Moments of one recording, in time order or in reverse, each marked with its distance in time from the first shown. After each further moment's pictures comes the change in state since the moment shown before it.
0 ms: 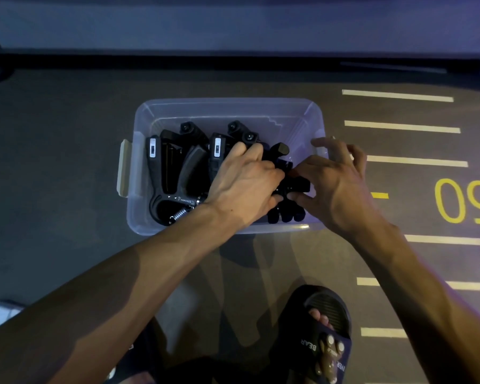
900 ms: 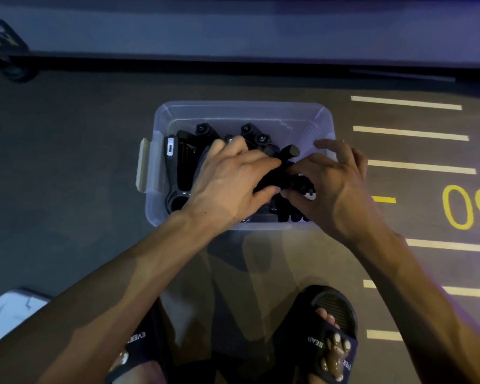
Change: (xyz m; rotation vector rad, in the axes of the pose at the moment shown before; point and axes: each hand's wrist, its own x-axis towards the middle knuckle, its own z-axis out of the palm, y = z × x) left_hand -0.036 -0.028 -0.014 -0.159 0.261 -0.019; right_hand -0.003 -0.033 -0.017 0.091 0.048 0.011
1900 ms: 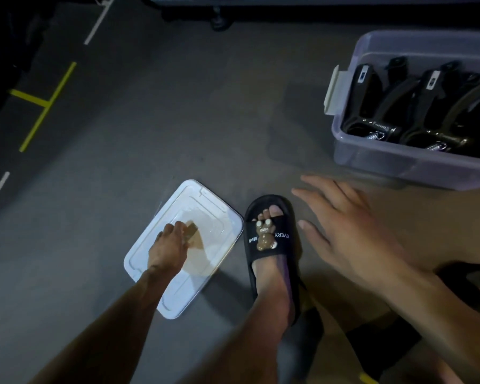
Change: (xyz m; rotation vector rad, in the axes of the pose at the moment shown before) left_hand -0.470 -0.077 -0.068 0.167 -0.492 -1.277; right_hand -0.112 -0.229 0.058 0.236 -0.266 -0.413
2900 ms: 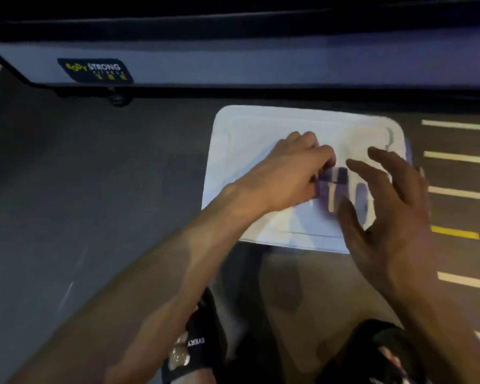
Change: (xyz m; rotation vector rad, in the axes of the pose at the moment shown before) left_hand 0.056 0.454 -0.204 -0.120 0.162 1.229; right_hand 0.013 0.156 -0.120 -0.030 0.691 0.405
